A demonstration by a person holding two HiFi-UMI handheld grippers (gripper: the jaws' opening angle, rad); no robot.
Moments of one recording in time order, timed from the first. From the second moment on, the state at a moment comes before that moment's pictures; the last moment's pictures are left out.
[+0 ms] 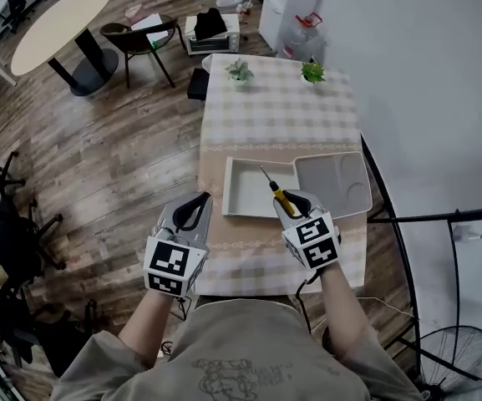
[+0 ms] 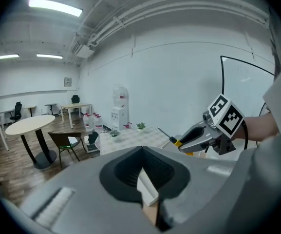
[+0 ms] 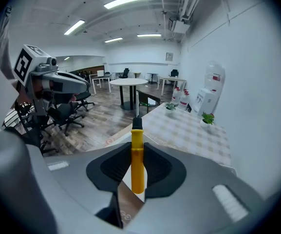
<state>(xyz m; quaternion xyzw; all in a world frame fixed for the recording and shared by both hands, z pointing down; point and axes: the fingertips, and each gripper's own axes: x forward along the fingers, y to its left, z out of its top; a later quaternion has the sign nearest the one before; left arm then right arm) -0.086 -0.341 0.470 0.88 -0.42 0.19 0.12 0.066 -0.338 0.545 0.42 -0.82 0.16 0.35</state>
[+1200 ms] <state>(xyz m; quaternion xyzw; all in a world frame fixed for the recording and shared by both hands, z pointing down) -0.088 -0.353 0.614 0.83 -0.41 0.32 0.19 0.052 -0.356 0.724 0.24 -0.73 0.12 0.62</state>
